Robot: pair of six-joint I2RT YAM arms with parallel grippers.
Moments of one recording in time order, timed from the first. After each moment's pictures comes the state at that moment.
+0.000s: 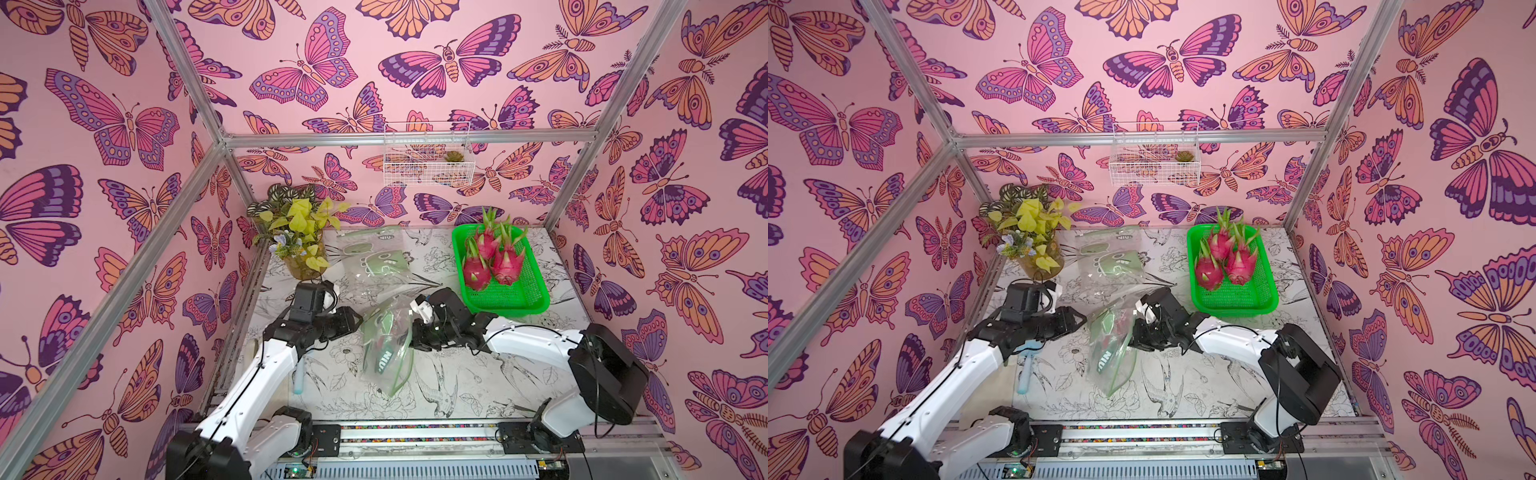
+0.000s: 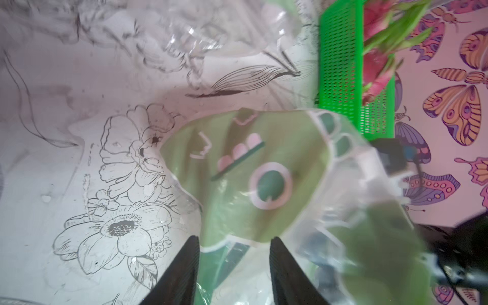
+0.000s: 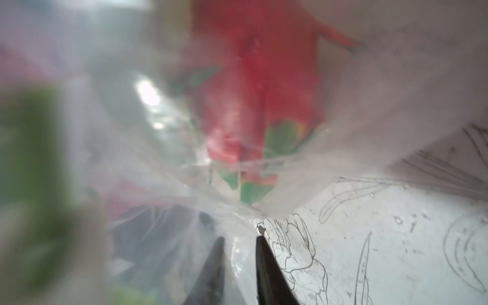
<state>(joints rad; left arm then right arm) -0.27 1.00 0.83 -0.63 0.40 -0.55 0.81 1.56 0.86 -0.05 -0.52 0.98</state>
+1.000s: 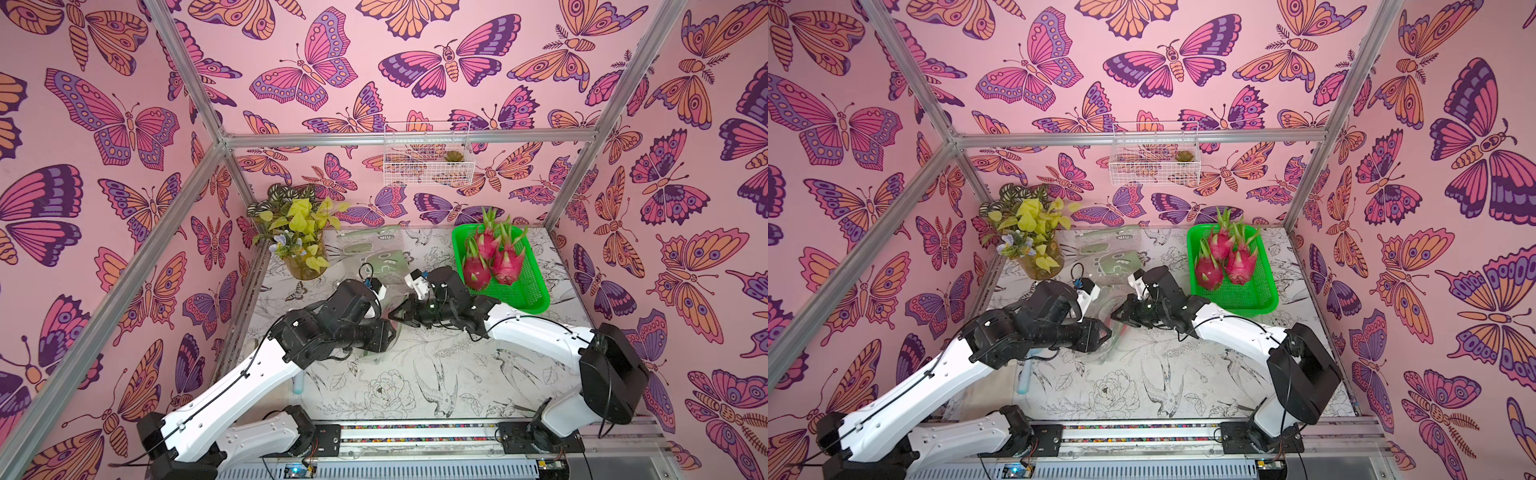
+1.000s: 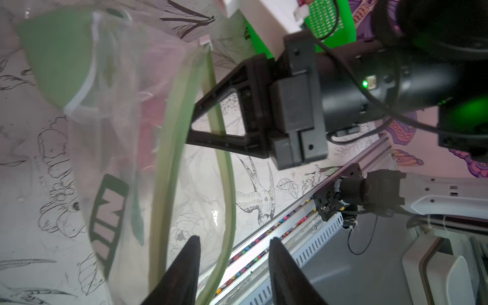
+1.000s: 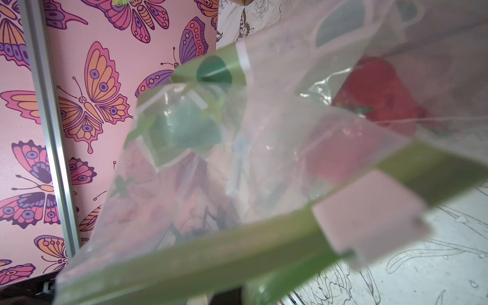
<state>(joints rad) -0.83 1.08 1.18 -0.98 0.08 -0.58 0.80 1.56 1.05 -0.07 -0.51 1.02</state>
